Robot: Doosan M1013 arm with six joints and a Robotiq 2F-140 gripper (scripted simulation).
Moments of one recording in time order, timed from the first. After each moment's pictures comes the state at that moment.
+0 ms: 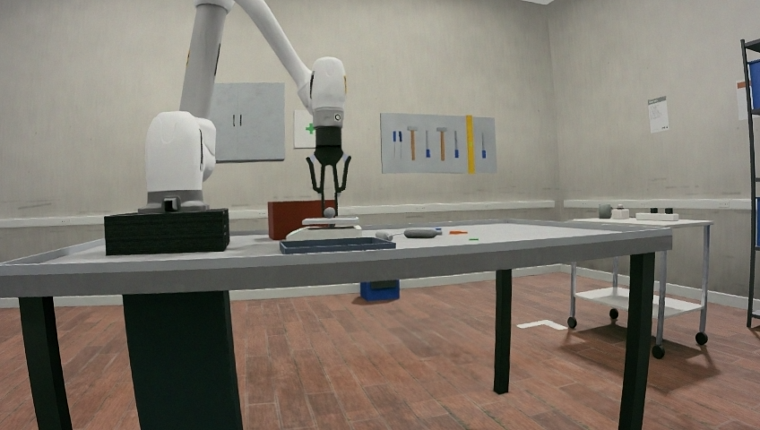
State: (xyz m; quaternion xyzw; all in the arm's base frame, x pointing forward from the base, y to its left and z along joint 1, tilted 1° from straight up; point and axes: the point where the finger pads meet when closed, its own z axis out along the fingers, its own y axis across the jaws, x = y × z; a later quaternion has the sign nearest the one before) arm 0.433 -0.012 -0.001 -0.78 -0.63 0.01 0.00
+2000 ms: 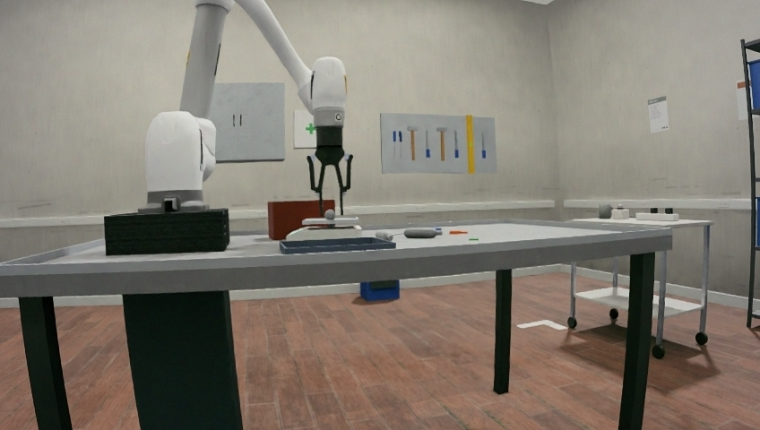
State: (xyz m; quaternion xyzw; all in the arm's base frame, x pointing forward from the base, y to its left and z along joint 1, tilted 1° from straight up) arm 0.438 -0.013 0.001 -0.78 -0.63 0.01 0.00
